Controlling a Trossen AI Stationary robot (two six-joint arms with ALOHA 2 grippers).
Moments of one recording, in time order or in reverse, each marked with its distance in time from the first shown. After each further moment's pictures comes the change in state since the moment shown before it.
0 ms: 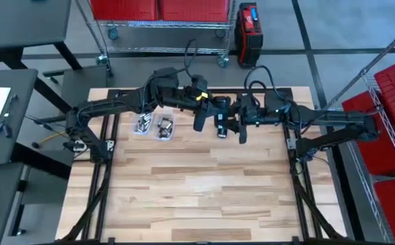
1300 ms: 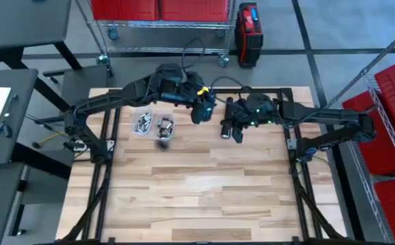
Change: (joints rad) left arm 0.078 -0.003 0.021 -0.418 -0.150 0.006; right arm -0.071 0.055 -0.003 -0.416 0.045 -0.005
